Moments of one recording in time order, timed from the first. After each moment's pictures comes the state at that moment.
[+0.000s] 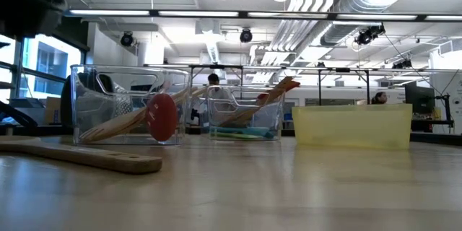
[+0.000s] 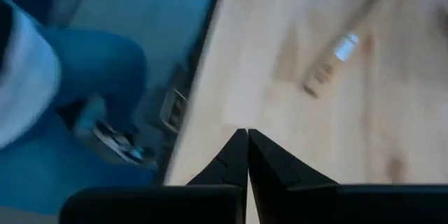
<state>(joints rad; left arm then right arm) -0.72 1.54 0.98 -1.19 -0.12 -1.01 0.59 1.71 1.37 -0.44 0.10 0.40</state>
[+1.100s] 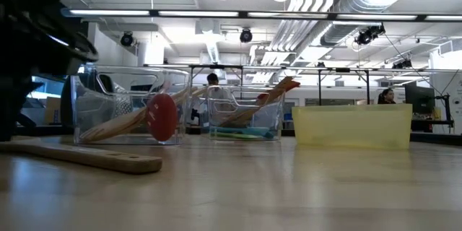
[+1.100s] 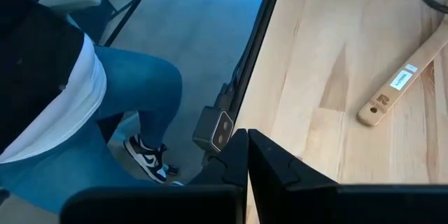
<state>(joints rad) -0.57 1.54 0.79 -0.93 -0.18 -0.79 0.63 1.71 1.30 -0.22 0.05 0.39</state>
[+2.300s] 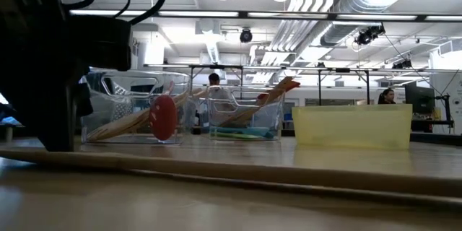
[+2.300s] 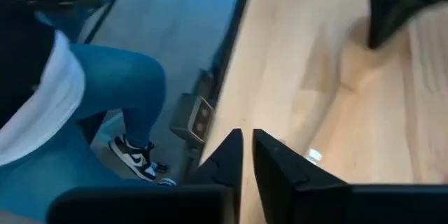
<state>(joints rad) -0.52 1.69 0.68 -0.08 -0.01 -0.97 0.63 1.71 1.26 -0.22 0.11 0.43</state>
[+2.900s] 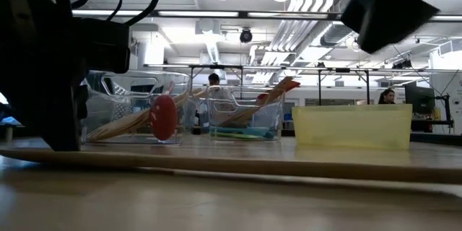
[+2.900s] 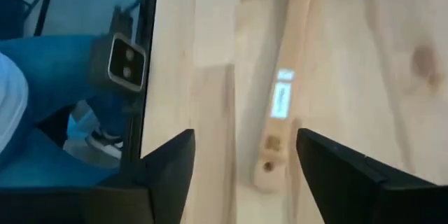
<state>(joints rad) -0.53 1.69 0.64 0.00 -0.08 -1.07 0.64 1.71 1.08 -0.23 0.17 0.68</state>
